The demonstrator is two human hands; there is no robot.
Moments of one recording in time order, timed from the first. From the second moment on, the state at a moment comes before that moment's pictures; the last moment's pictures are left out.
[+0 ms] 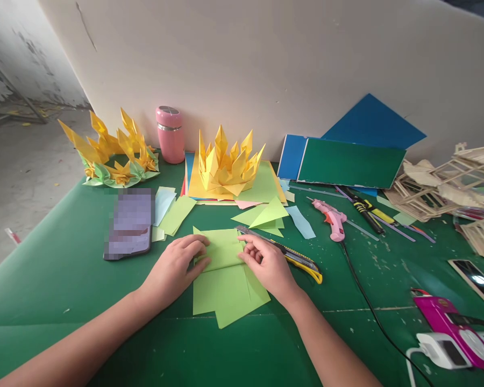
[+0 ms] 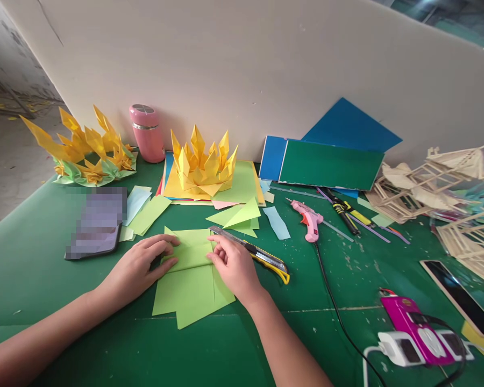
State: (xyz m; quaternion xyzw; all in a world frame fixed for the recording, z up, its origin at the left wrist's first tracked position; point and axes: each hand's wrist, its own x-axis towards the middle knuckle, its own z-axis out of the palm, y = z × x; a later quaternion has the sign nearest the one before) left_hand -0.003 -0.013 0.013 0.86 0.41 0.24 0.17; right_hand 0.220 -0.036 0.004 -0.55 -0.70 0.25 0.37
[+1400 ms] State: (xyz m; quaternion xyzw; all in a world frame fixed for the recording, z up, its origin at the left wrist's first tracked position) left_hand -0.006 -0.006 0.016 0.91 0.36 0.17 0.12; right_hand 0.216 -0.039 0.008 -0.54 -0.77 0.14 0.31
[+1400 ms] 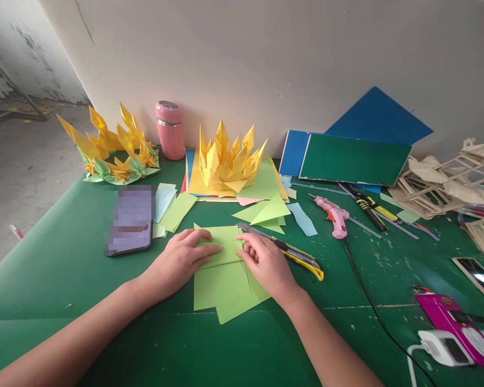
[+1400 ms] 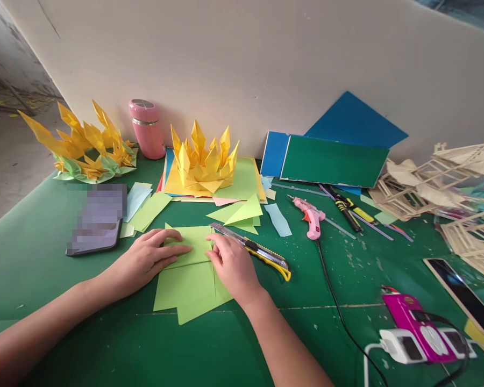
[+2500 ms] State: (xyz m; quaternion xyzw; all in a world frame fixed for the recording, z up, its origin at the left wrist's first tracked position) left_hand -0.005 -0.008 0.013 0.91 0.37 0.15 0.10; right_hand 0.224 -0.046 0.019 -0.56 -0.73 0.24 0.30
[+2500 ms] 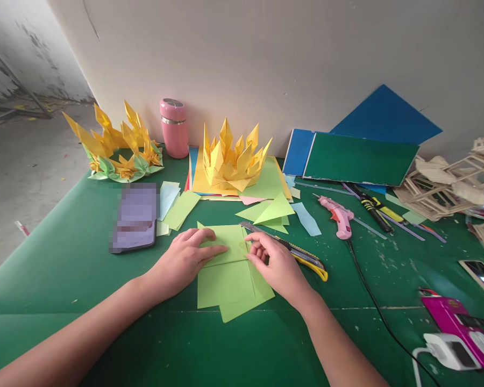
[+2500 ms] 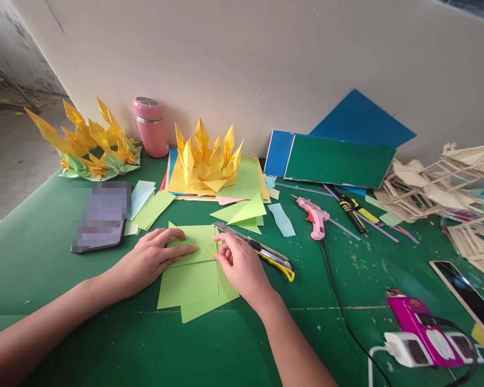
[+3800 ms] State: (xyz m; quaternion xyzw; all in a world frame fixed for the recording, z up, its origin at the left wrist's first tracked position) left_hand -0.005 -0.005 0.017 0.92 0.35 0.14 0.11; right_hand 0.160 -0.051 0.013 -0.44 -0.84 0.12 0.29
